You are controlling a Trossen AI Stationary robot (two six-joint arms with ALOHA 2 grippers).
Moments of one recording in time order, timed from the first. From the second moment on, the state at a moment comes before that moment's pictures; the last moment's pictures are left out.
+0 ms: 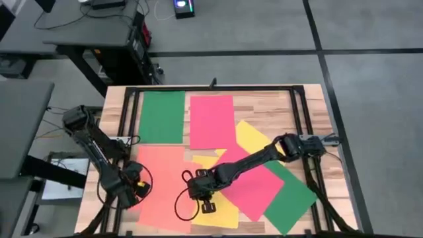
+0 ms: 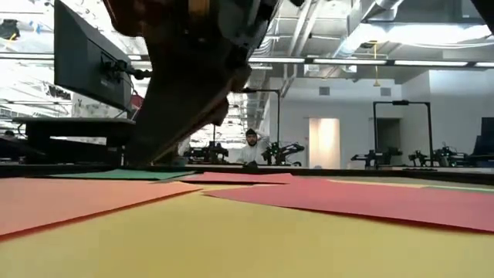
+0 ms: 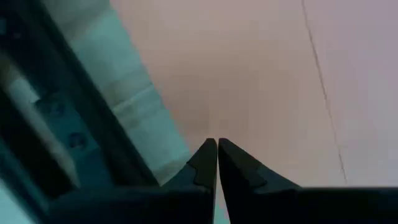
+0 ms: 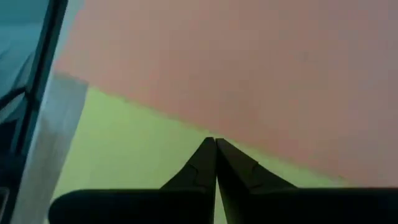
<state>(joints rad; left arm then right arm) -1.06 1.37 0.65 -0.95 -0.07 -2.11 0.32 2.35 1.90 -0.54 -0.09 0.20</state>
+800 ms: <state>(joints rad) -1.04 1.37 0.59 -0.71 -0.05 -1.97 0.21 2.44 1.90 -0.39 -0.11 0.21</state>
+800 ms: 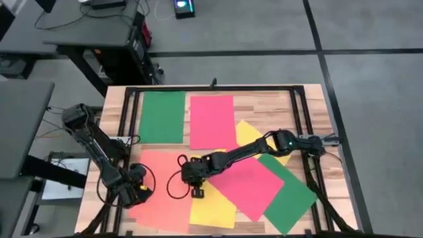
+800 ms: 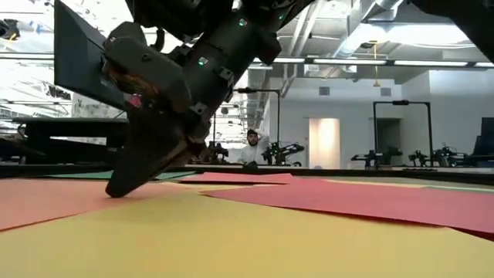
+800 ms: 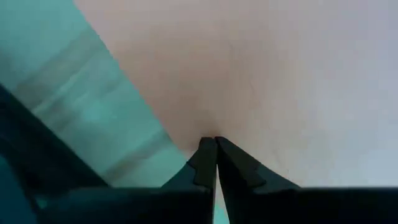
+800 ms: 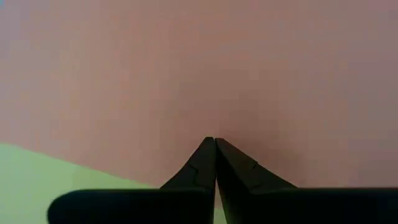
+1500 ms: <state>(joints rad) -1.04 1.37 0.58 -0.58 -0.06 -1.92 0.20 2.44 1.90 -0.37 -0.11 0.23</state>
